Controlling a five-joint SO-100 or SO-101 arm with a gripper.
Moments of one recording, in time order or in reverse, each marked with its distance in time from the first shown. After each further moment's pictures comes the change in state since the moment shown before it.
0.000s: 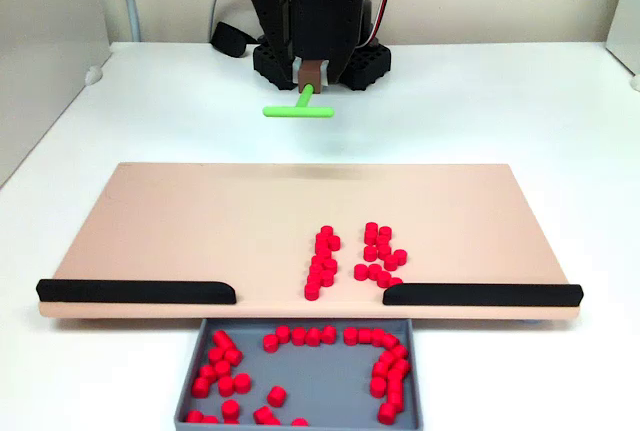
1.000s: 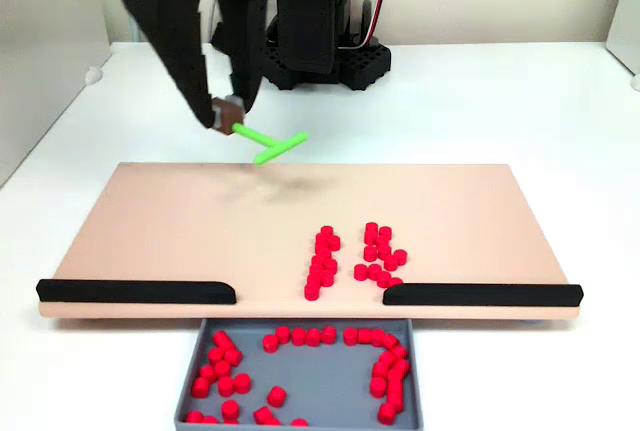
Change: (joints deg) arm 11.7 -18.1 -14.7 -0.3 -63.1
